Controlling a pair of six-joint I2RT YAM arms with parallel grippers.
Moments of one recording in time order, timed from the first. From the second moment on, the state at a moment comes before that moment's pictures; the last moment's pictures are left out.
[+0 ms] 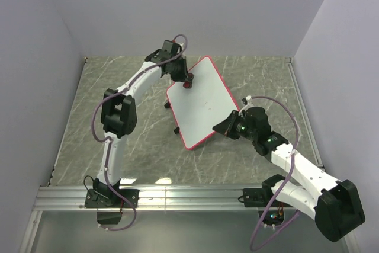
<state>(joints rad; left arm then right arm) -0.46 2.25 2.08 -0.64 0.28 -0.45 0.45 0.97 0.51 -0.06 -0.31 0.85</state>
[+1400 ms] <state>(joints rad) -0.62 1.88 1.50 -0.35 0.43 -0.57 0.48 1.10 0.56 0.02 -0.26 0.83</state>
